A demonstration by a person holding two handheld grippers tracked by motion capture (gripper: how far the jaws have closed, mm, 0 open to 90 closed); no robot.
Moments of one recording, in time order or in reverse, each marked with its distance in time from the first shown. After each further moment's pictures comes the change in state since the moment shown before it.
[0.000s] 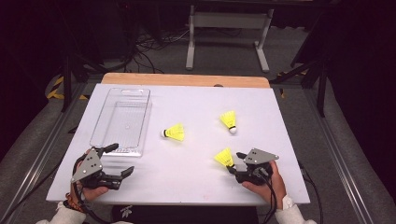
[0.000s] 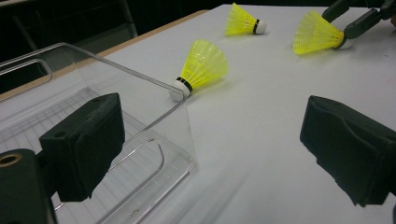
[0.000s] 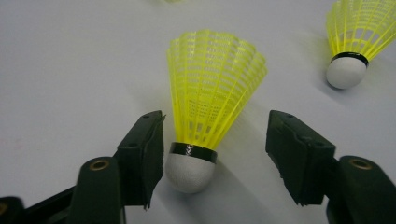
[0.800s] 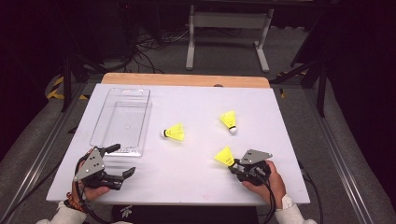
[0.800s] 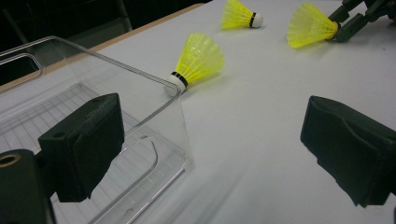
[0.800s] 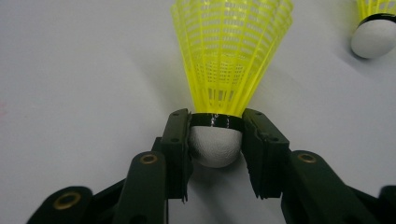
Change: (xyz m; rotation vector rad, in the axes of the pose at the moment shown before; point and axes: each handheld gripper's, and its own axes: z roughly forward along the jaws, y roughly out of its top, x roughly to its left) left arm 0.000 -0.001 0.004 0.022 -0.017 0.003; right arm 0.000 -0.002 0.007 0.125 0.017 -0.022
